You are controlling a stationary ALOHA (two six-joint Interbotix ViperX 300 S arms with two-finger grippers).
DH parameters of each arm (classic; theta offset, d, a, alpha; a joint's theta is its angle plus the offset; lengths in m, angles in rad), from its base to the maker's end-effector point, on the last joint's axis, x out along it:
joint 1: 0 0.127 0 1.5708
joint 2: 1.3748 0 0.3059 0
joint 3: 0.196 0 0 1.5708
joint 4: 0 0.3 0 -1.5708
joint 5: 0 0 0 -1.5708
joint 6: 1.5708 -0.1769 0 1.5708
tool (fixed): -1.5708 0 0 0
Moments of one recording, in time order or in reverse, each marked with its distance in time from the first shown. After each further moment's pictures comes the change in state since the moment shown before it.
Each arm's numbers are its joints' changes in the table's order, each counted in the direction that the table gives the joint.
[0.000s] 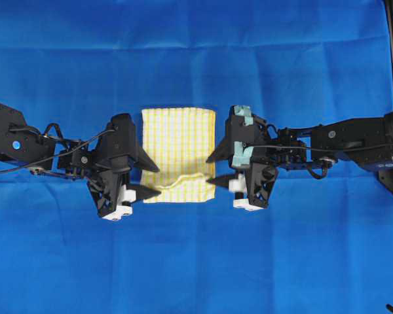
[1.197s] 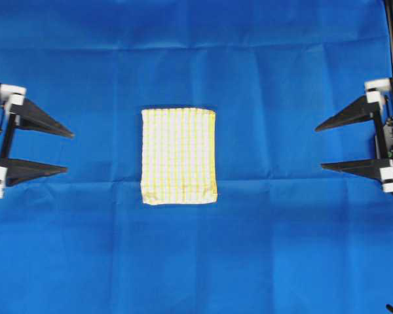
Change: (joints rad) left arm 0.018 0.939 -0.430 0.009 -0.097 -0.186; right arm -0.017 1.063 -0.434 -0.179 -0.281 0.026
